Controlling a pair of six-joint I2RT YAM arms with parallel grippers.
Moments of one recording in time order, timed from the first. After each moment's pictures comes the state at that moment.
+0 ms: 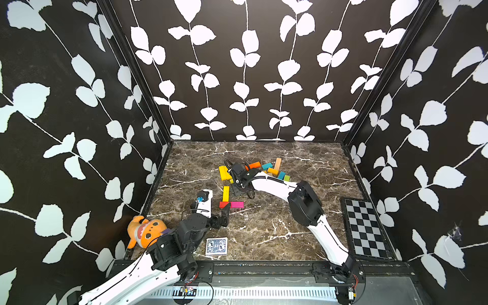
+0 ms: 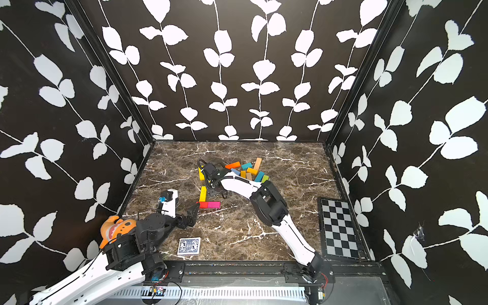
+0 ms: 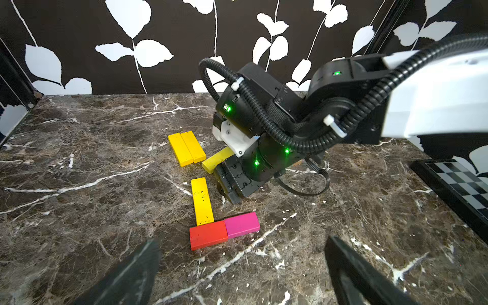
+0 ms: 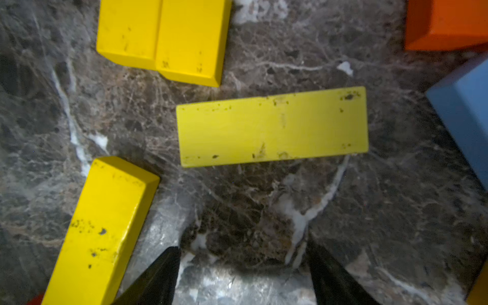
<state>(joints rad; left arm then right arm) -0.98 0.40 0.50 -0.46 -0.54 -0.35 0.89 2.40 2.00 -0.74 0.14 0.39</state>
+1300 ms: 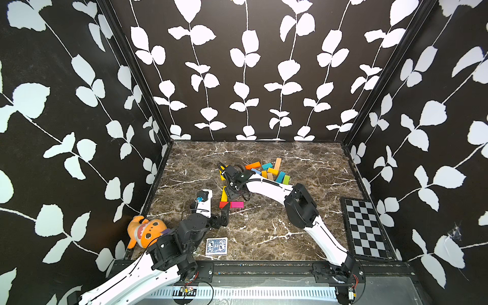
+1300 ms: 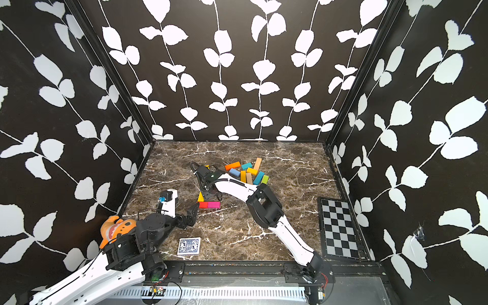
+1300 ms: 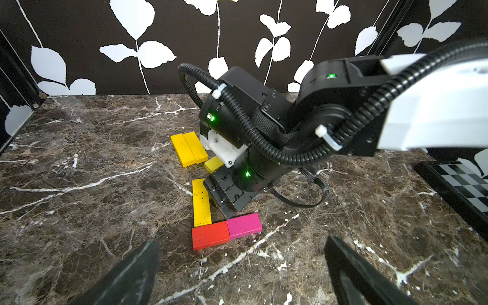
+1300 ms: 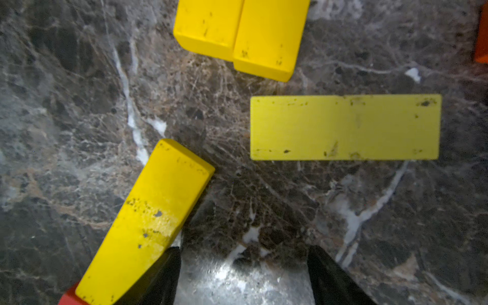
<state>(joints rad) -0.98 0.40 0.50 -0.46 -0.56 -0.35 0.93 2.47 2.13 -0.81 0.13 0.37</state>
